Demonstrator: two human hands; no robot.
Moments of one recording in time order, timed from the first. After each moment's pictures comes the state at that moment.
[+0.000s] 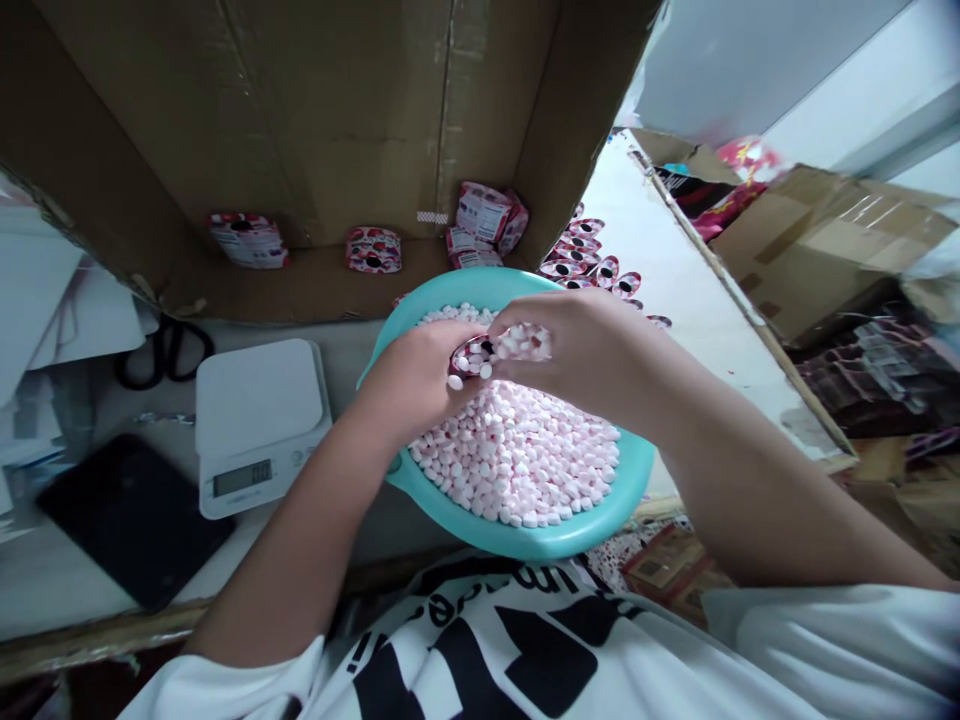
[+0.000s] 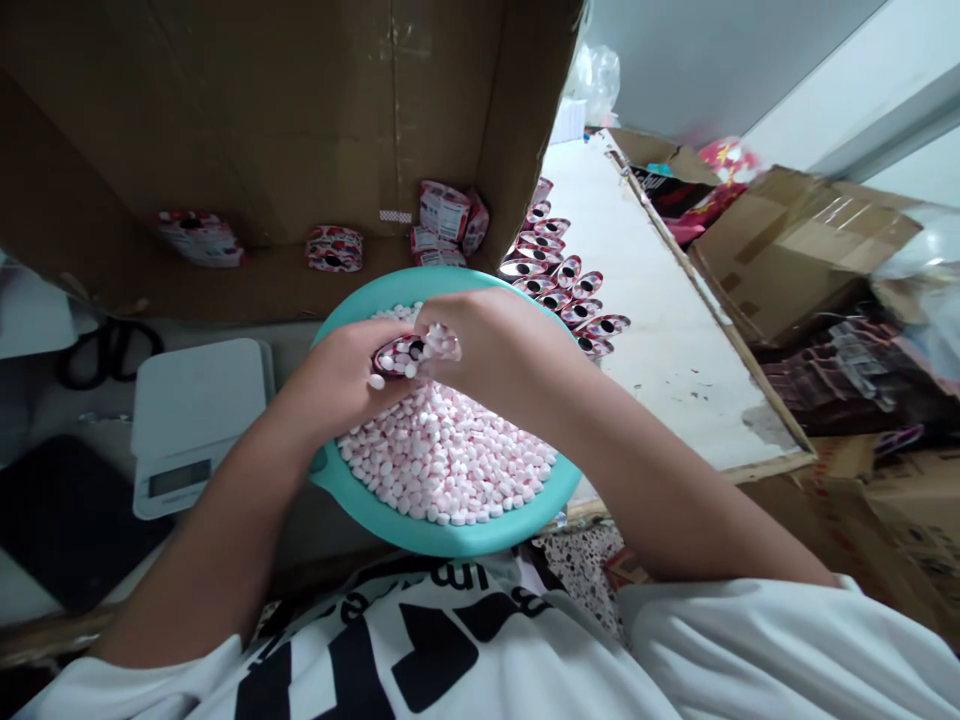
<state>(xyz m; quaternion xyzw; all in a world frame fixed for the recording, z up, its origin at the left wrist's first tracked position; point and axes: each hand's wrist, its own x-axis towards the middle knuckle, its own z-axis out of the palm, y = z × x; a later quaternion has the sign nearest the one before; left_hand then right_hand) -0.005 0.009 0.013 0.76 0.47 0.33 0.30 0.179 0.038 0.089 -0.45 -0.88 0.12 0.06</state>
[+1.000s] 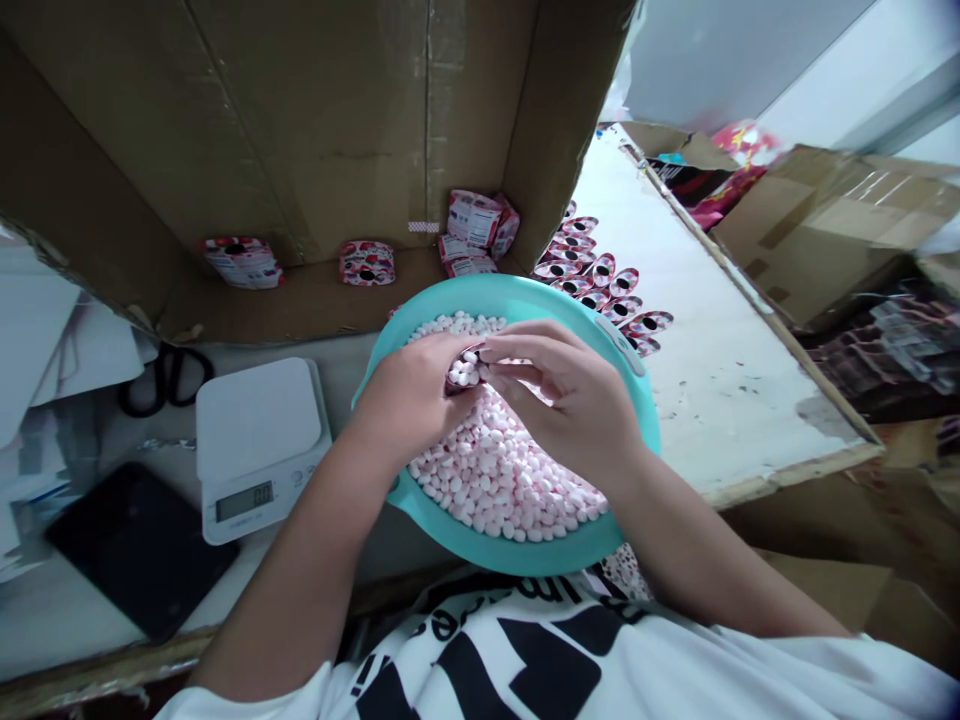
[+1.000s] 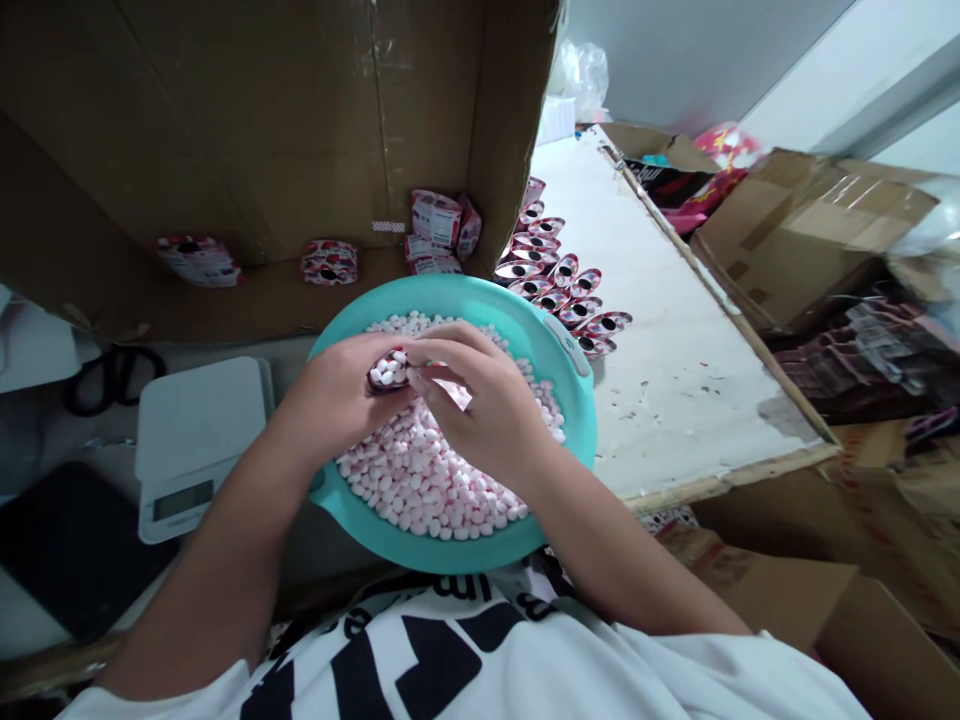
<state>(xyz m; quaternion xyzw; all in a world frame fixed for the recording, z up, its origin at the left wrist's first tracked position) -0.002 0.007 0.016 0.77 0.50 0.30 0.27 0.184 0.003 0.032 -0.37 -0.78 0.33 0.38</state>
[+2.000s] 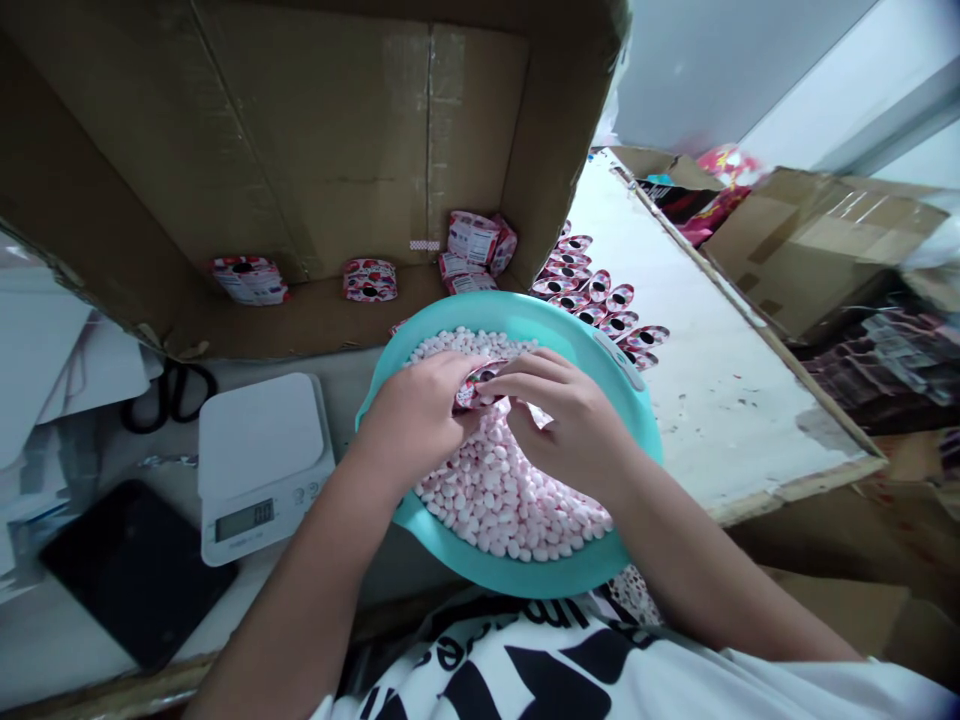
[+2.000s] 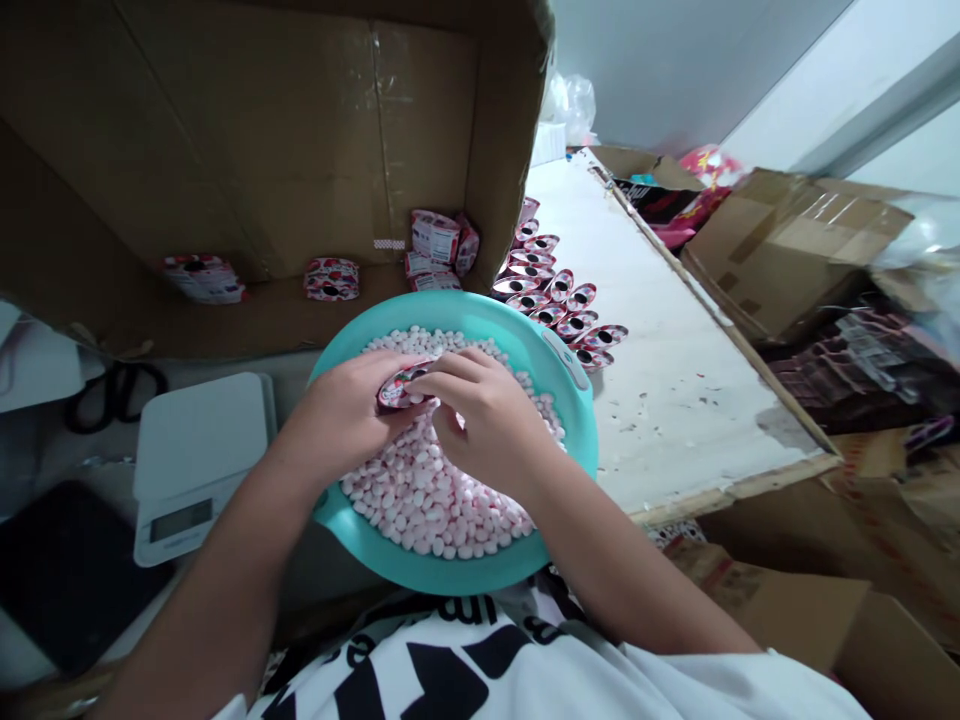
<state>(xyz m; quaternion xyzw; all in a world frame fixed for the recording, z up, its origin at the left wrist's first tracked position) 0.000 0.006 0.010 0.78 0.50 0.29 0.24 0.189 0.014 0.030 -0.31 -0.88 0.15 0.31</state>
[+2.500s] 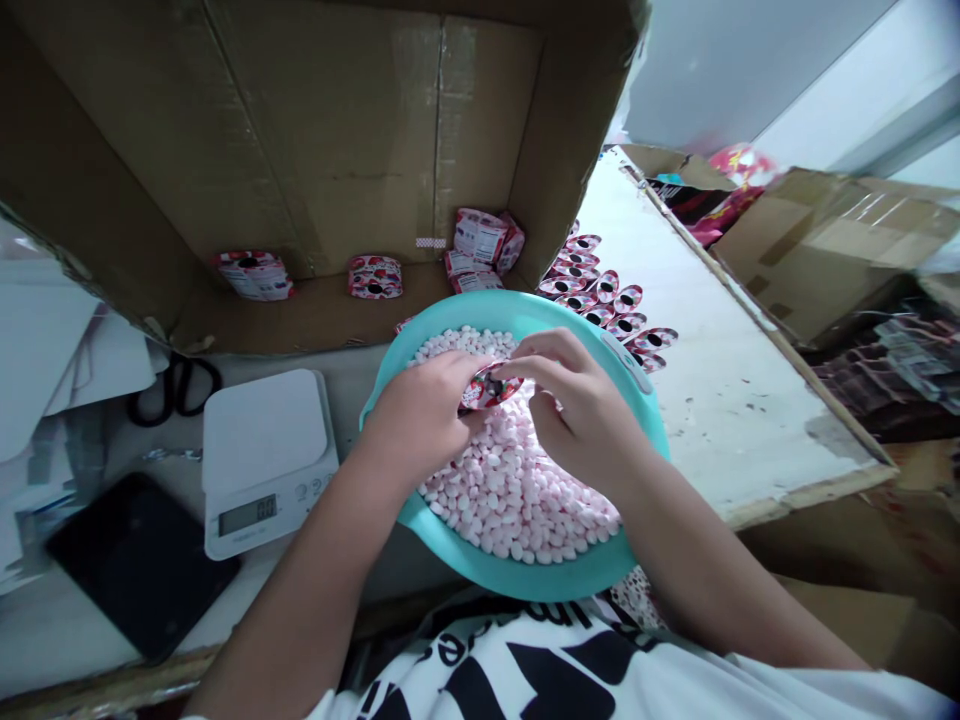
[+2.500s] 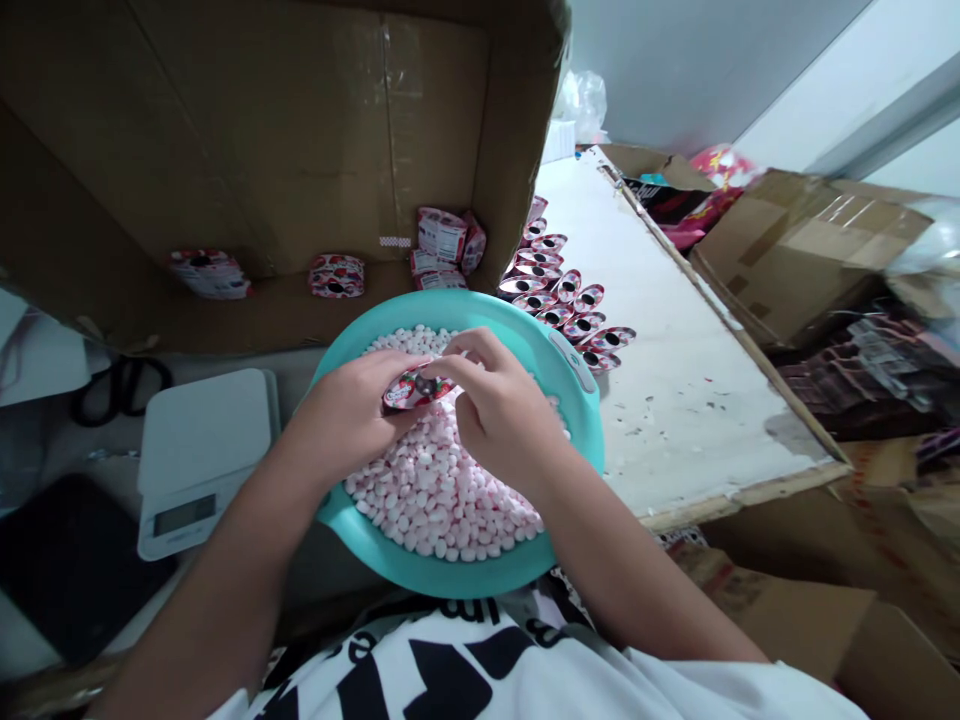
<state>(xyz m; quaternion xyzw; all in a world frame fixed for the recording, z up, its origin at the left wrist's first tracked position) 0.001 0.004 0.012 0.78 0.51 0.27 0.23 0.195 0.014 0.030 -0.36 -0.87 0.13 0.30</state>
